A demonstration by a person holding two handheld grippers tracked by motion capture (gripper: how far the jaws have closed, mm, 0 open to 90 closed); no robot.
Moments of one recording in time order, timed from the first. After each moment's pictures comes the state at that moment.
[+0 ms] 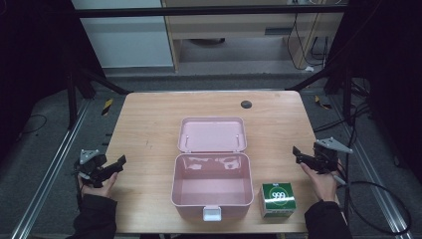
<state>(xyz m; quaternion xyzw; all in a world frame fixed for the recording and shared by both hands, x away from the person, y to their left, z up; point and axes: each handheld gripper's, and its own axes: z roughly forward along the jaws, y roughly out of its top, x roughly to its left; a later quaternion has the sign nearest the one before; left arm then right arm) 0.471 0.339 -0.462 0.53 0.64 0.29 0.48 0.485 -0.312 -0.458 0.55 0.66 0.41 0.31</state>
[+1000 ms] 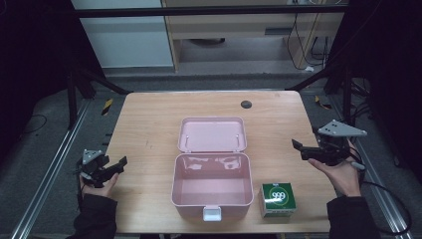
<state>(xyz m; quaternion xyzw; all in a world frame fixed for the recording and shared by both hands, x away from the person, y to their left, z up) 0.471 0.337 -0.464 0.55 0.63 0.29 0.47 0.463 -0.290 -0.354 0.40 0.76 0.41 0.30</state>
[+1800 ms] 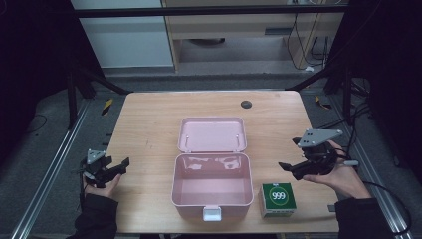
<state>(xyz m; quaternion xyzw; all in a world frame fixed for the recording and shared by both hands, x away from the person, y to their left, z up) 0.472 0.330 -0.467 0.57 0.62 0.29 0.46 0.448 -0.255 -0.344 0.26 0.88 0.35 0.21</state>
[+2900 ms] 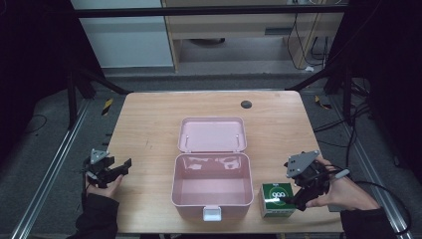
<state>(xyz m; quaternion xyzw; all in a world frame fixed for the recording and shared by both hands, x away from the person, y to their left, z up) 0.474 0.327 -0.471 0.59 0.61 0.28 0.45 0.417 -0.234 -0.369 0.14 0.95 0.25 0.11</state>
